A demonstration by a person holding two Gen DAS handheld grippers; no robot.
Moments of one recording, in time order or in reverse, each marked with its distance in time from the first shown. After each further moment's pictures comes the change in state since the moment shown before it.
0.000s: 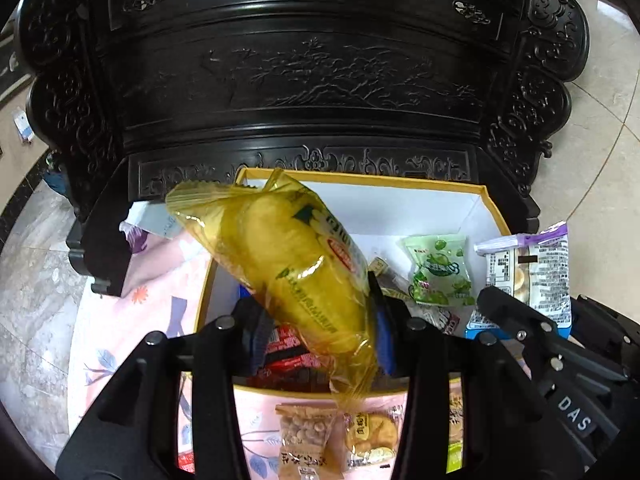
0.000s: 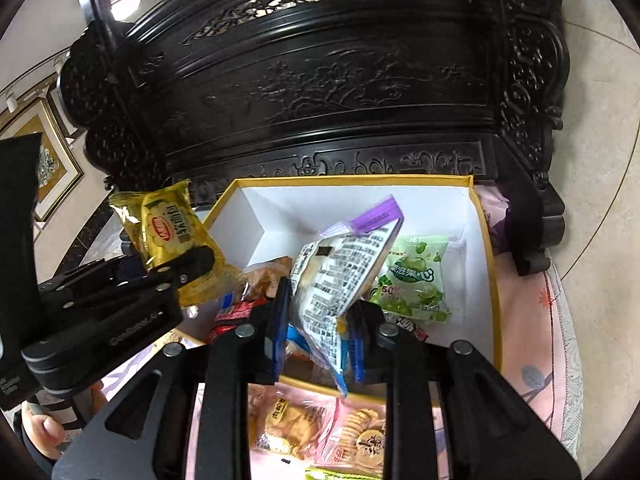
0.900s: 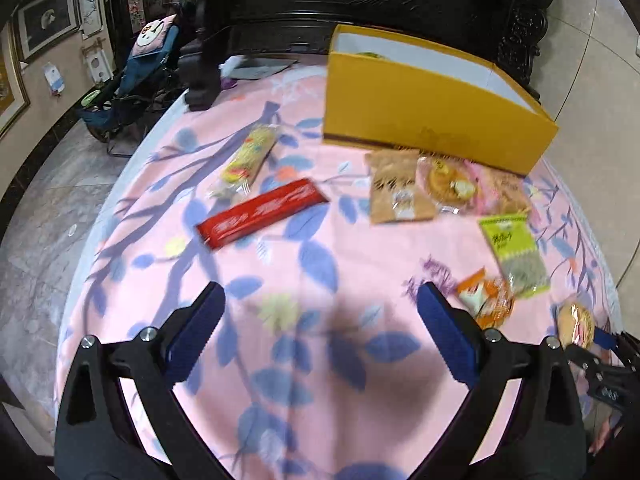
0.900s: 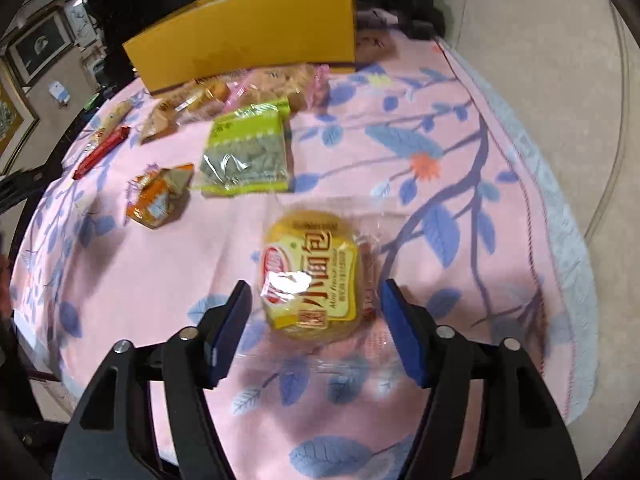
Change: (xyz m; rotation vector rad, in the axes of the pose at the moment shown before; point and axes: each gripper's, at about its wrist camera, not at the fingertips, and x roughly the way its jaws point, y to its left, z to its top) left arm -0.102 0.088 -0.259 -0.077 0.094 0.066; right arm -0.096 -0.049 -0.304 0.034 0.250 -0.169
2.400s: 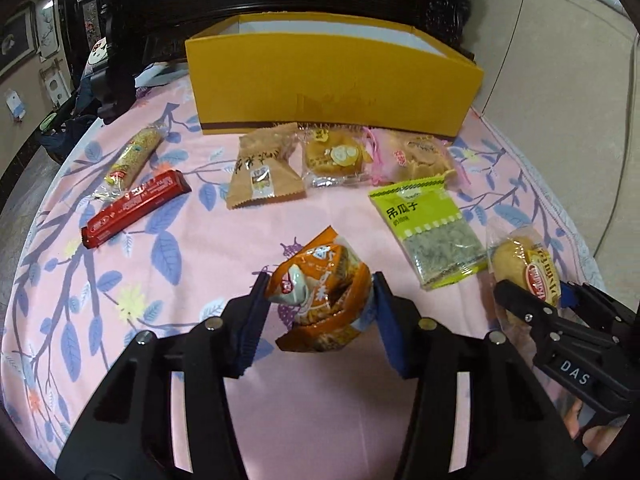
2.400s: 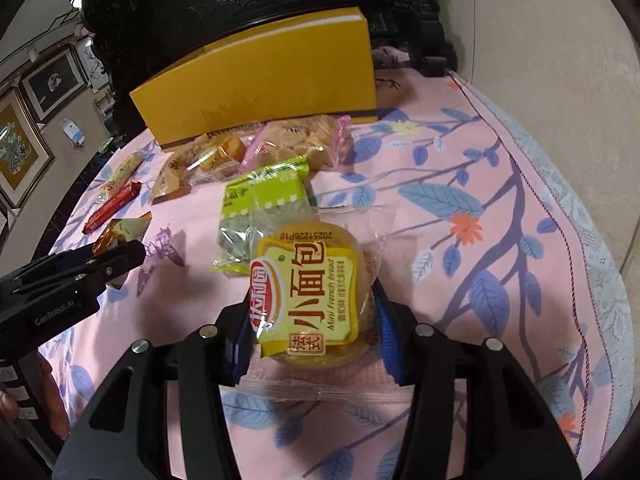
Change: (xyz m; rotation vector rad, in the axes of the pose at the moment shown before) left arm 0.025 -0.108 -0.017 0.105 -0.012 -0.130; right arm 0.000 0.015 0.031 0.017 -0.186 0.079
